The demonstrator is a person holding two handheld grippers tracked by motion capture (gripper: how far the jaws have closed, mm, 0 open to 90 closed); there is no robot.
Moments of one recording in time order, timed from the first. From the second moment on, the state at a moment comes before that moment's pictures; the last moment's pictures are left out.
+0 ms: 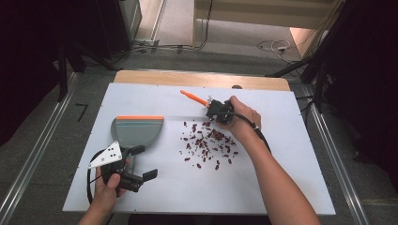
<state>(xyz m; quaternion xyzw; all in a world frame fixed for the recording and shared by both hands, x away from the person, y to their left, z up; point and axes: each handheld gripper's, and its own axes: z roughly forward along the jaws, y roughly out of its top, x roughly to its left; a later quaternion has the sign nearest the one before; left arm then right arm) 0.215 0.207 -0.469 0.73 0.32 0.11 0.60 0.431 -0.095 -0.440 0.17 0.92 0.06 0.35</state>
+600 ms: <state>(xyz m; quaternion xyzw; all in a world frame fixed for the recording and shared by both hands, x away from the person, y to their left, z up) 0.216 0.208 -0.470 0.72 0.33 0.11 0.60 0.388 -0.103 -0.452 0.11 0.96 0.09 0.24</state>
